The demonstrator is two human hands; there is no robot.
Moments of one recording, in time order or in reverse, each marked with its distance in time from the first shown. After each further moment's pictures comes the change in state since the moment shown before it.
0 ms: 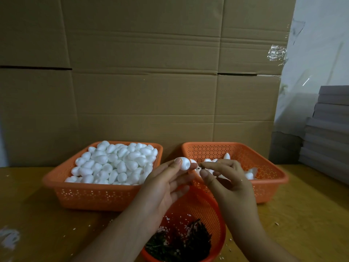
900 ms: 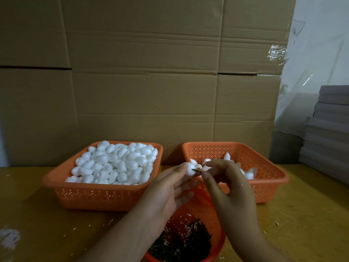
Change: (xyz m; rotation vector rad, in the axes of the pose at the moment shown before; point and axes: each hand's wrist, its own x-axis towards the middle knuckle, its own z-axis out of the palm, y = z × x) left_hand 0.000 -0.006 0.006 -0.037 0.028 -0.096; right_hand -0.006 0.008 0.002 -0.152 0.045 -0.105
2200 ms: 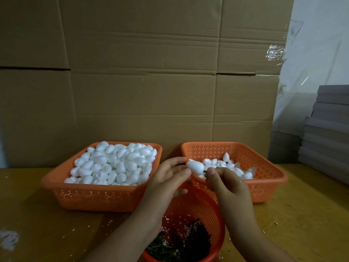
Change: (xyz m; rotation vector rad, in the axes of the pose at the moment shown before) left_hand 0.001 -0.005 -0.008 0.335 0.060 0.256; right_hand 0.004 0.011 0.000 0.206 -0.030 0.326
